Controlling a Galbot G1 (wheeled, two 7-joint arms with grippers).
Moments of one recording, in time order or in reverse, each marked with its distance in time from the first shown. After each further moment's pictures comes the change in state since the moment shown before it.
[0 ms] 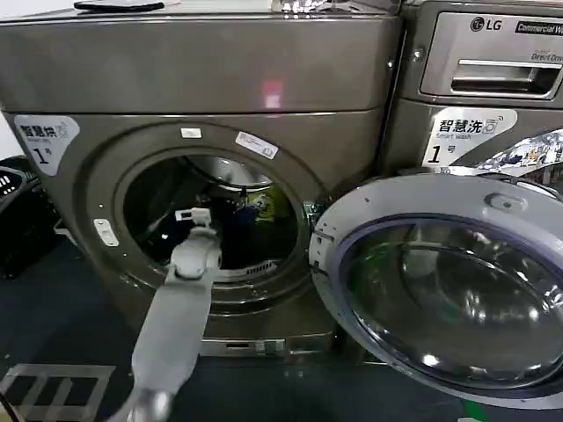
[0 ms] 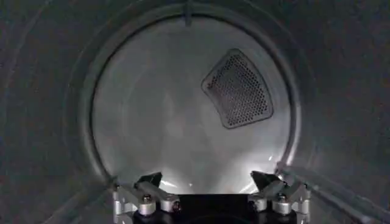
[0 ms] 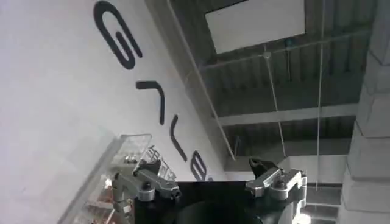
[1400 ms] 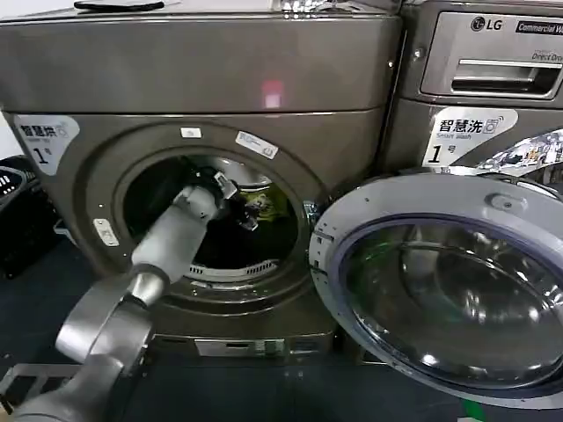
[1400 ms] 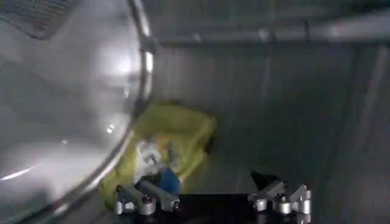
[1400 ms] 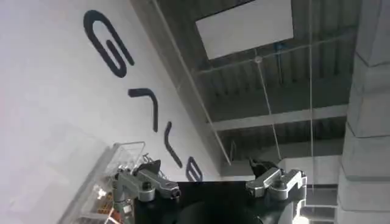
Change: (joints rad) left arm -0.532 0.082 0.435 0.798 0.507 -0.110 0.870; right arm 0.010 -0.010 0.019 -0.038 0.014 0.014 -0.029
